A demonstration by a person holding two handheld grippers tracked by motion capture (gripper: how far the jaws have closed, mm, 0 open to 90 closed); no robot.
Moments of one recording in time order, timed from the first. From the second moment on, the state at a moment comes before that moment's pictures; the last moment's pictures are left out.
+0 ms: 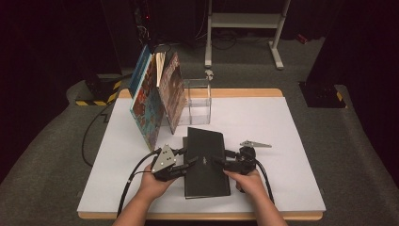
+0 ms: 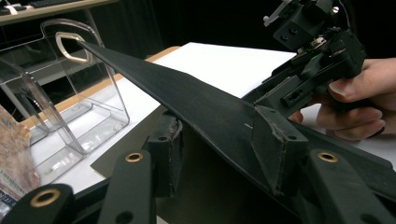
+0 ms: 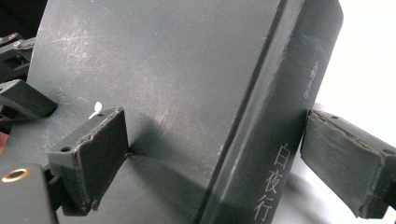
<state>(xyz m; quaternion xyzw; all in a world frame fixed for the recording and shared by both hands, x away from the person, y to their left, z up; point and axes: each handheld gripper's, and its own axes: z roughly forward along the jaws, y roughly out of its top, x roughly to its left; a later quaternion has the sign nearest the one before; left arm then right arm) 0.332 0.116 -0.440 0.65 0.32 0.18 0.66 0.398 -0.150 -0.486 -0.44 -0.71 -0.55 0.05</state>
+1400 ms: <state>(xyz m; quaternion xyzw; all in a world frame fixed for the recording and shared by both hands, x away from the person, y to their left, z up) 0.324 0.119 -0.445 0.64 0.27 0.19 0.69 0.408 -0.156 -0.492 -0.43 -0.67 -0.59 0.10</state>
